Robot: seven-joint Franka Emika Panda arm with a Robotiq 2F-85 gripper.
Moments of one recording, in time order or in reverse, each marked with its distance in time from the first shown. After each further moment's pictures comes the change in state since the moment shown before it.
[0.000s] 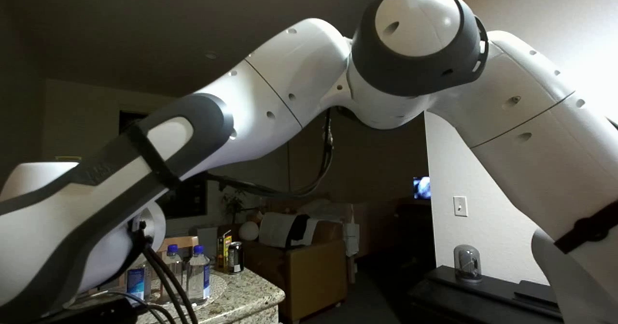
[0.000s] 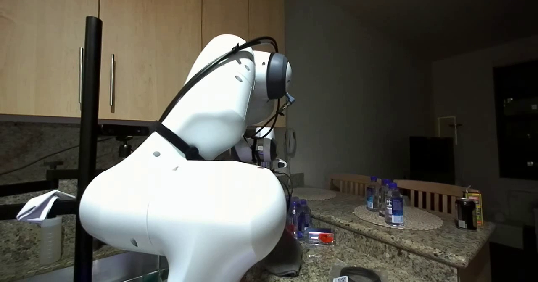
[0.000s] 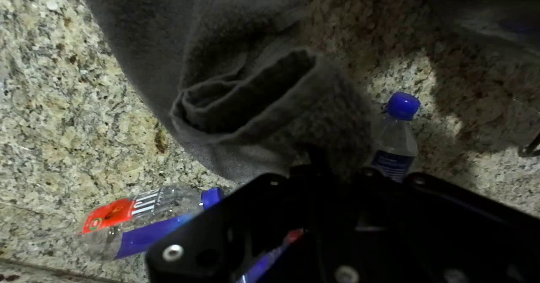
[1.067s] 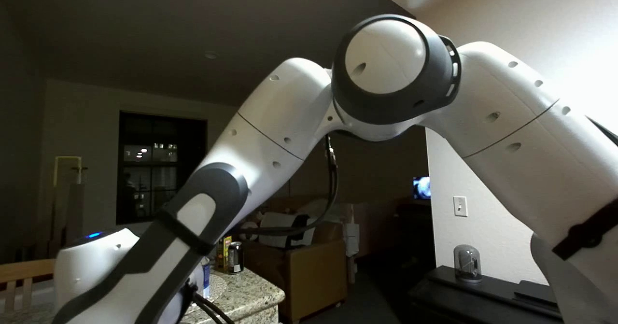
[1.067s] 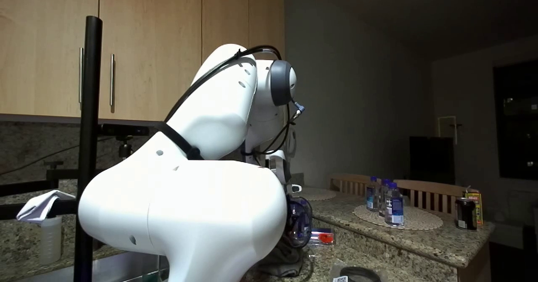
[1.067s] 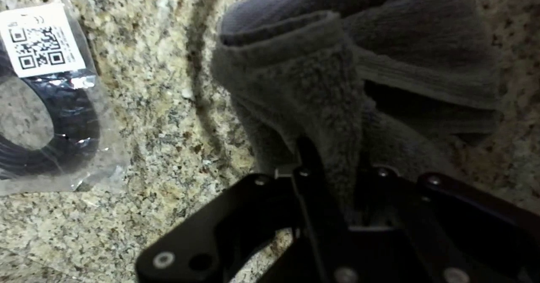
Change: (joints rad) arm 0.013 0.074 -0.129 -0.115 -0.126 0.001 0.022
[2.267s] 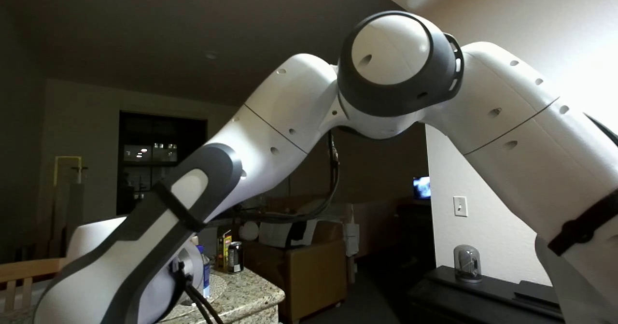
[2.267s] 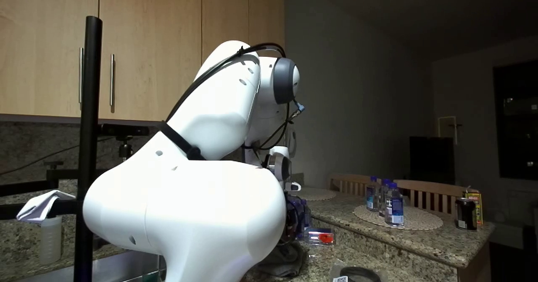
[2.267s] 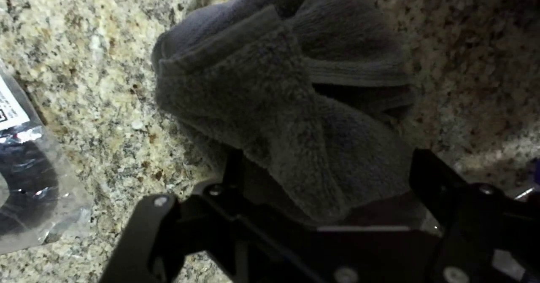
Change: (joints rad) arm -0.061 -0.026 0.076 0.001 0.173 -0.001 0.029
